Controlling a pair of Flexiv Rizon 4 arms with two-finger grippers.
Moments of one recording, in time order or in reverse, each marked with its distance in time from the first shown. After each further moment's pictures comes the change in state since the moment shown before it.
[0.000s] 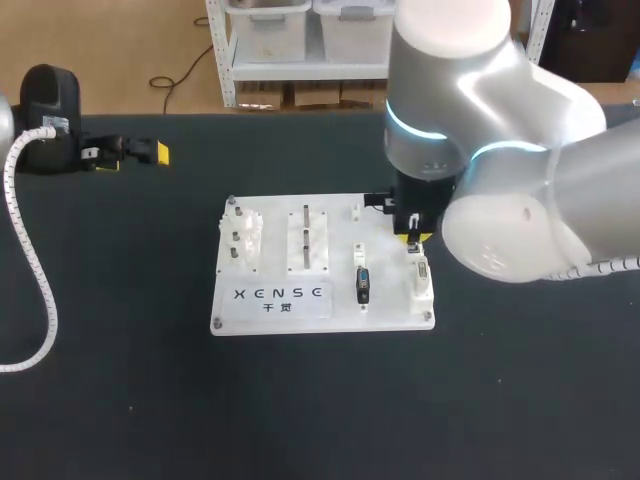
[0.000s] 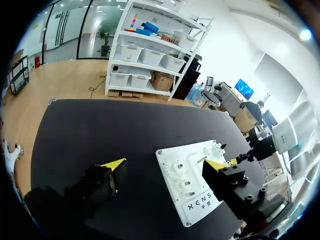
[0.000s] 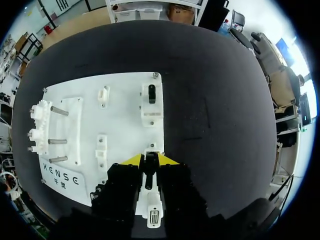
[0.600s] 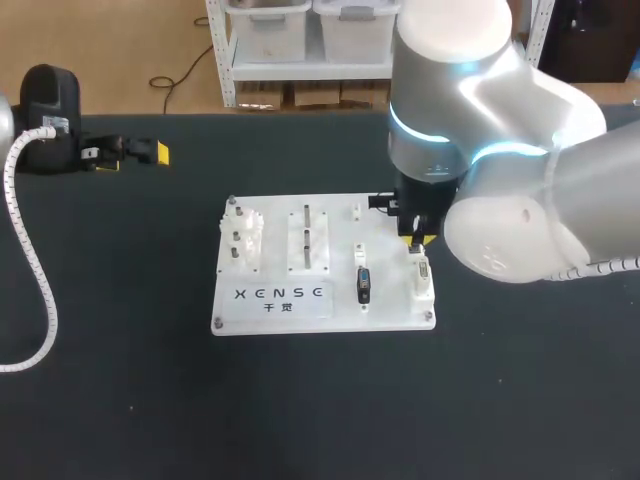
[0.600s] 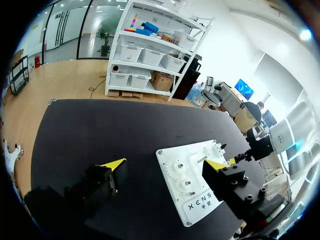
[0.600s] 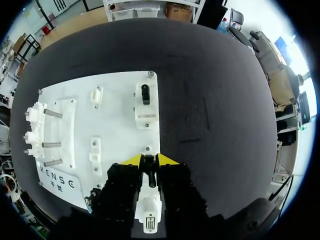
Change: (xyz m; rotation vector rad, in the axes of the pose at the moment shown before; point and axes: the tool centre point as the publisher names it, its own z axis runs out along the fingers) left arm 0.000 0.000 0.000 0.000 0.000 0.000; right arm -0.001 -0.007 0.009 0.012 0.009 0.010
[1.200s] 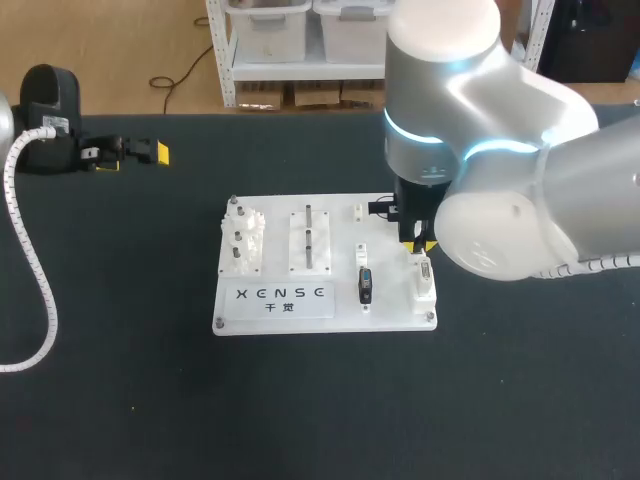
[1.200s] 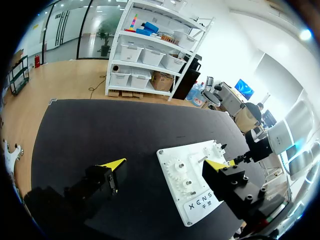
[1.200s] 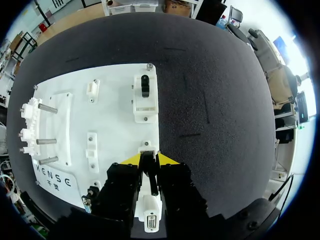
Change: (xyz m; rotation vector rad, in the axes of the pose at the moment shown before) left arm 0.000 0.000 0.000 0.000 0.000 0.000; right arm 0.007 -0.003 0.005 0.034 0.038 0.007
